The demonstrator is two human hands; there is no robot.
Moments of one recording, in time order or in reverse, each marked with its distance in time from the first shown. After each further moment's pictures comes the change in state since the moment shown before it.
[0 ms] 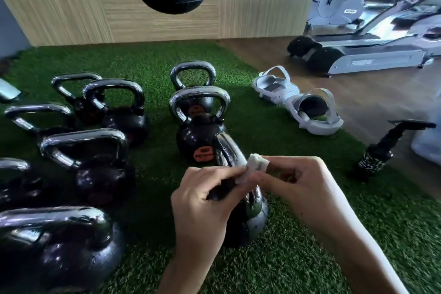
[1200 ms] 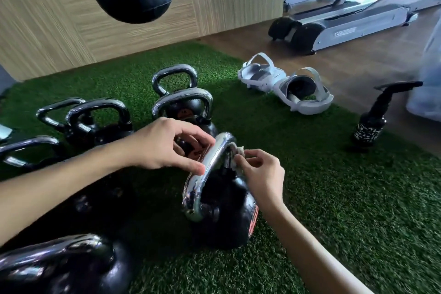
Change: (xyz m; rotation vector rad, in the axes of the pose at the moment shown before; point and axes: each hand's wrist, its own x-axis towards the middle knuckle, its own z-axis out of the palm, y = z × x) left_hand 0.165 -0.033 -0.028 0.270 -1.182 0.044; right_hand 0.059 0.106 0.063 0.119 0.547 0.315
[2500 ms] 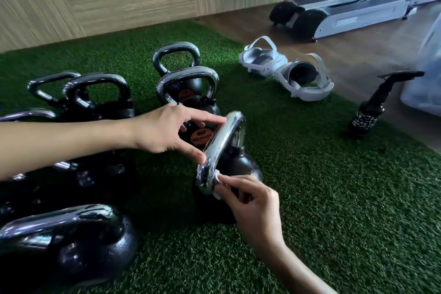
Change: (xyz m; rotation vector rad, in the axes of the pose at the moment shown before) left_hand -0.012 -0.028 0.005 0.072 -0.077 0.093; right_hand -0.113 0.002 -0.002 0.029 -0.156 -0.344
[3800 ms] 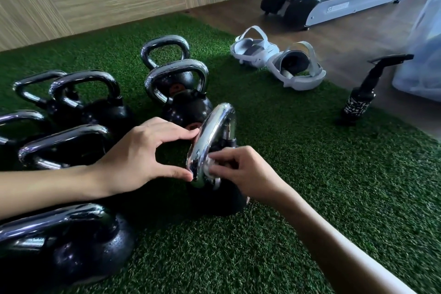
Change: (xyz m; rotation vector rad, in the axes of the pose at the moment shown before) left_hand -0.048 0.001 0.049 0.118 0.355 0.123; right_hand 0.064 0.000 -0.022 -0.082 -0.539 0.077
